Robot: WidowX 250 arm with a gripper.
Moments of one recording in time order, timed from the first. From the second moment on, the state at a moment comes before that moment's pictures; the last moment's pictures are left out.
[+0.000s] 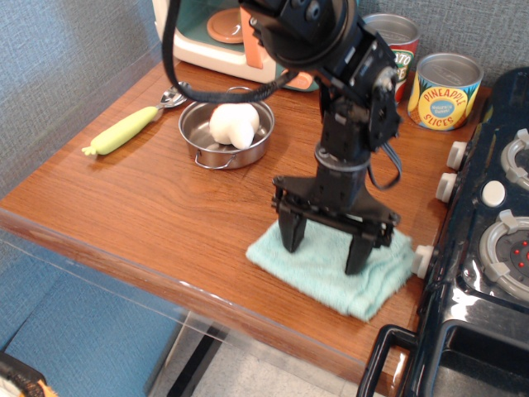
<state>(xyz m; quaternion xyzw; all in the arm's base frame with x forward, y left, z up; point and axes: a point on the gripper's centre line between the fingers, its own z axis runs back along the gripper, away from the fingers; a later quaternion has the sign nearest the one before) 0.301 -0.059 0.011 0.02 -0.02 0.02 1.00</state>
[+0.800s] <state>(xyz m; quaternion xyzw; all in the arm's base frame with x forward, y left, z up) 0.313 -0.067 0.118 0.01 -0.07 -0.05 1.00</state>
